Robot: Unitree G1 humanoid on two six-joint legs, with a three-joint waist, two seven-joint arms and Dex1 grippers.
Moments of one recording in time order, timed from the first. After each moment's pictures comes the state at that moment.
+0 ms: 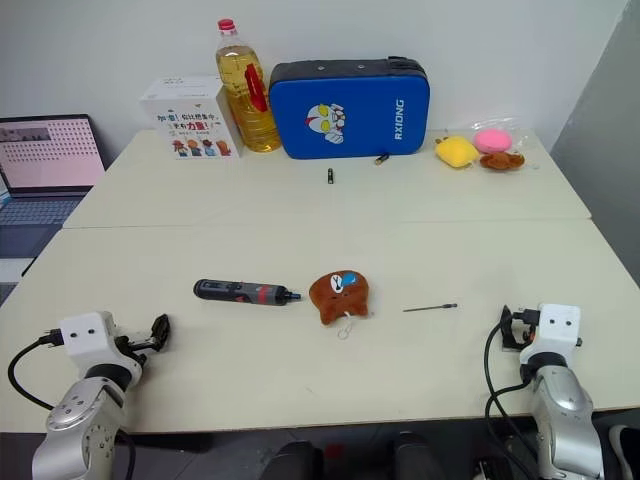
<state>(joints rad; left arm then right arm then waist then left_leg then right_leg) 0.10 0.37 0.48 -0.04 -0.30 0.34 -0.17 0.11 -0.26 -0.33 -0.18 0.14 0.31 0.10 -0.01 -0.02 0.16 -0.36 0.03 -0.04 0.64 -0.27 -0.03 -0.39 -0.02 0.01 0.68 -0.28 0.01</state>
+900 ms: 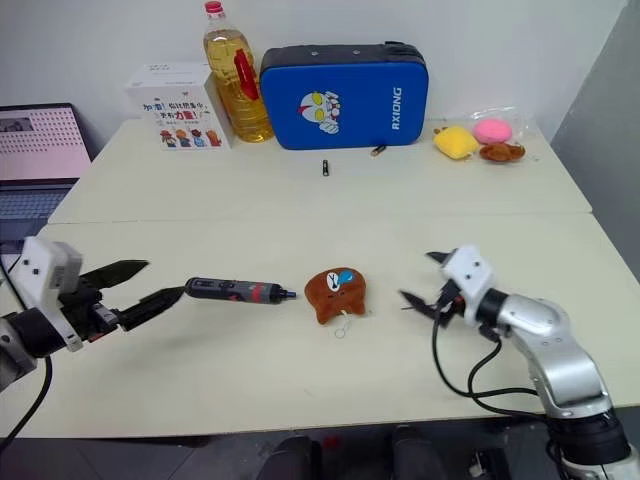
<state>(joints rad) 0.11 0.95 0.53 -0.41 -0.77 0.68 -0.83 -0.27 -0.61 0.13 -0.32 0.25 0.37 0.80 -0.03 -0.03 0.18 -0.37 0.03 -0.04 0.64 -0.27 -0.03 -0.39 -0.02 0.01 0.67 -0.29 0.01</state>
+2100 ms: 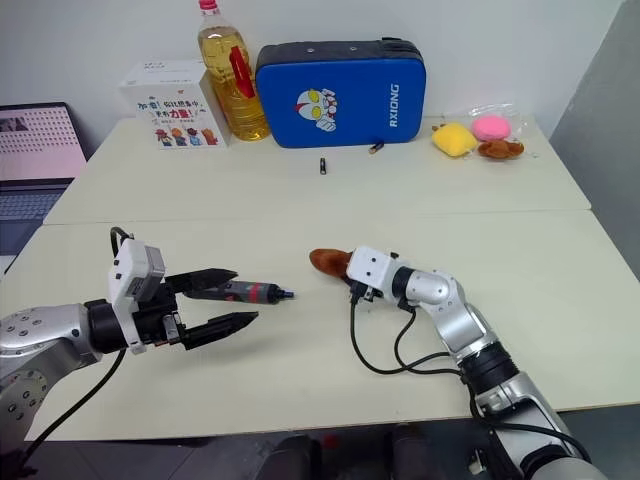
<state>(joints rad) -0.02 0.91 0.33 -0.50 -0.76 0.69 -0.88 -0.60 -0.33 0.34 0.20 -0.13 0.06 0.67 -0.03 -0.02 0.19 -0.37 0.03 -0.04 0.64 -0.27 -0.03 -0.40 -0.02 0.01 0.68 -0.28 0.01</state>
